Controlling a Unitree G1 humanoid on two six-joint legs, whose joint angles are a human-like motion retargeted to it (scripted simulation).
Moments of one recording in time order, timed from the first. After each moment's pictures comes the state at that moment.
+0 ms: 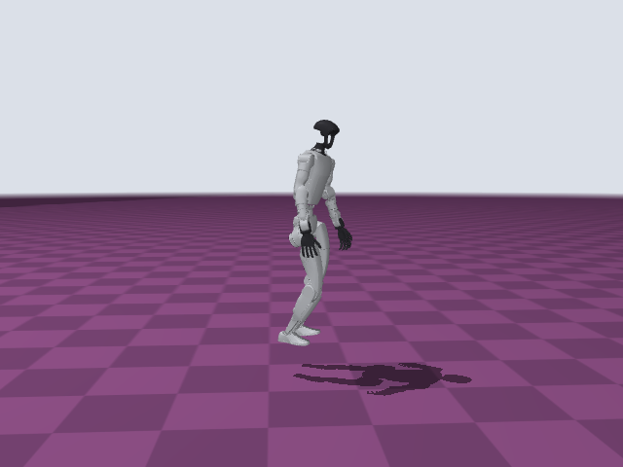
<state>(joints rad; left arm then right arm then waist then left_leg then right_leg) -0.07 0.37 -0.20 1.08 -0.16 -0.08 -0.06 -0.23 -0.33 0.28 1.25 0.11 -0.02 0.18 -0.04 -0.17 0.20 -0.08 -0.15 0.11 0.34 -0.50 0.10 -0.39 -0.22 -0.08 0.88 -0.57 0.12</state>
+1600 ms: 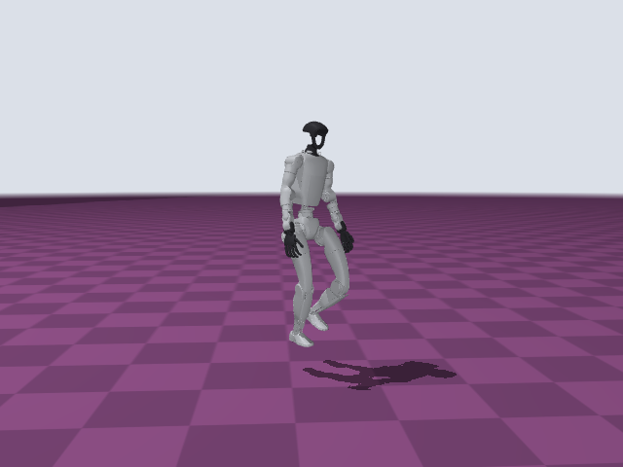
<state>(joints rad) 0.00 0.27 -0.11 1.07 -0.18 -0.05 -0.06 -0.10 -0.28 0.20 1.22 0.15 -0.02 0.04 0.16 0.06 0.29 -0.25 0.17 0.01 1.35 -0.53 0.09 -0.05 0.16 -0.16 0.63 -0.41 0.01</state>
